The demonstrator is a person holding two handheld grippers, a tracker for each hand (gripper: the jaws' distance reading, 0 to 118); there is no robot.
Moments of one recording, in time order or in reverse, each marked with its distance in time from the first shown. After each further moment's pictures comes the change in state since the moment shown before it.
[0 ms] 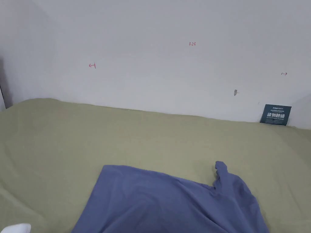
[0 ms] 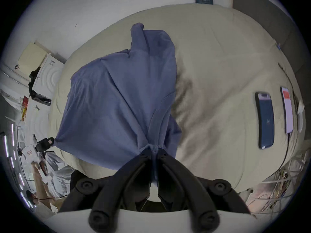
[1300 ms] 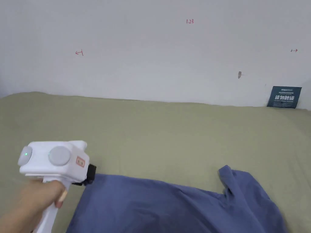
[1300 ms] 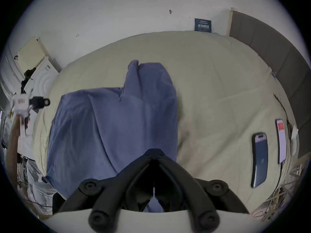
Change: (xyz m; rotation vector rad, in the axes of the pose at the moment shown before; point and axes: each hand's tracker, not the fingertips) left arm 0.061 0.275 -0.173 0.041 0.218 -0.188; right arm -0.017 0.069 -0.039 0.255 -0.120 0.099
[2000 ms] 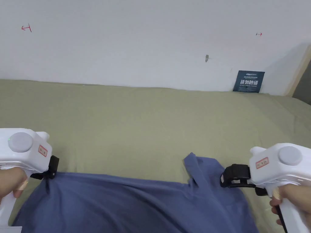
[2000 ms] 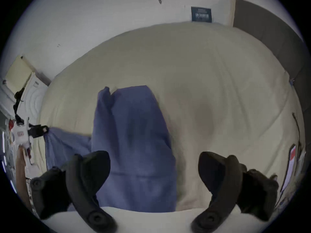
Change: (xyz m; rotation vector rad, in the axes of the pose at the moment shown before) left arm 0.018 0.011 -0.054 -0.089 0.021 -0.015; right arm 0.023 0.140 -0.126 -0.124 0.006 -0.114
